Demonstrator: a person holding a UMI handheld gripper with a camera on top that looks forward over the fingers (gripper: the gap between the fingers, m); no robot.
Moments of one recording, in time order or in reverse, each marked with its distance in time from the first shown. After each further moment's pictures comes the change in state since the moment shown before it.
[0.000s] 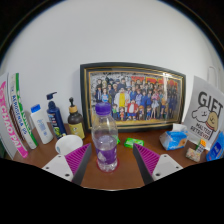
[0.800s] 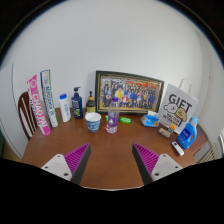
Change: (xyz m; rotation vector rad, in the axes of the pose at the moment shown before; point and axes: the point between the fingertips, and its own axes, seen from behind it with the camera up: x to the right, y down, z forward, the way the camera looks) arm -0.059 0.033 -0.286 -0.112 0.129 -0.056
